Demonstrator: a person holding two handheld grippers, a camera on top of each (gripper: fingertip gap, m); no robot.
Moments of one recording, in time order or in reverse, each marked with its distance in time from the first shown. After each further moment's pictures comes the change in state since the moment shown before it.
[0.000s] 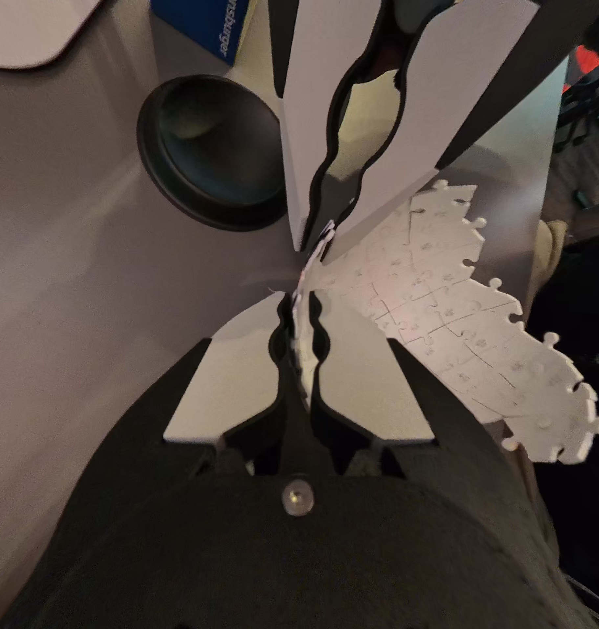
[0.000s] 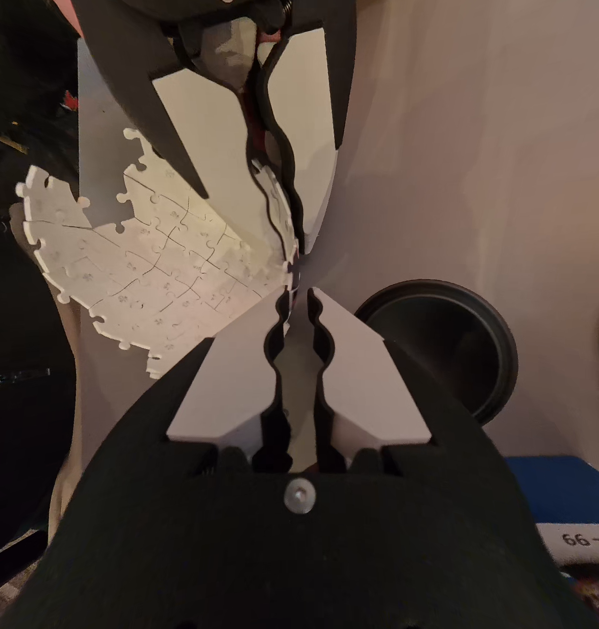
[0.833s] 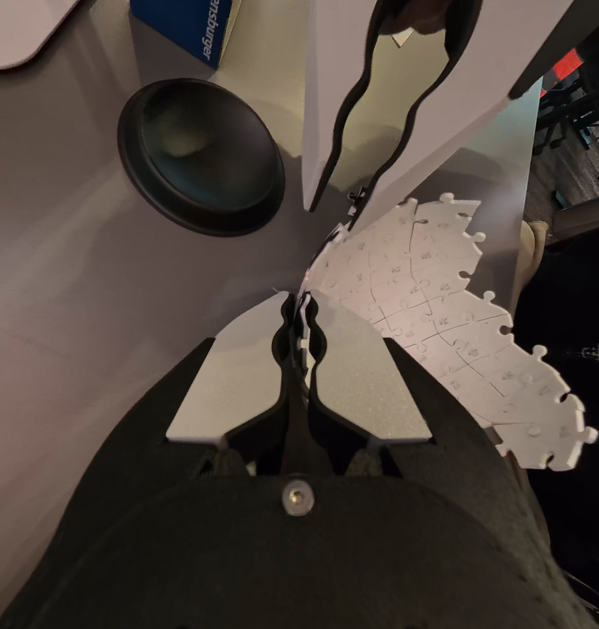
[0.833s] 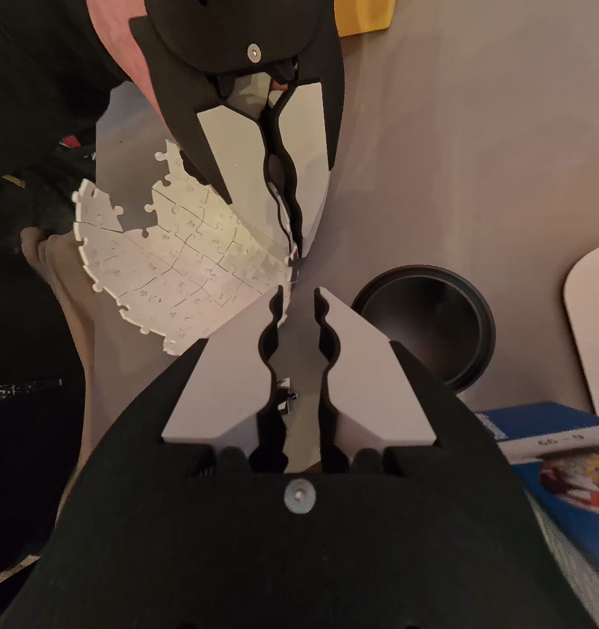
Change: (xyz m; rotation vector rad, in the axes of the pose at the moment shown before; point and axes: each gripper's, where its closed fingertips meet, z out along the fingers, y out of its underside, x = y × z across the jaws) left arm 0.007 -0.001 0.003 0.009 0.040 0.000; right arm -0.007 -0.004 -0.028 0.091 0.055 0.016
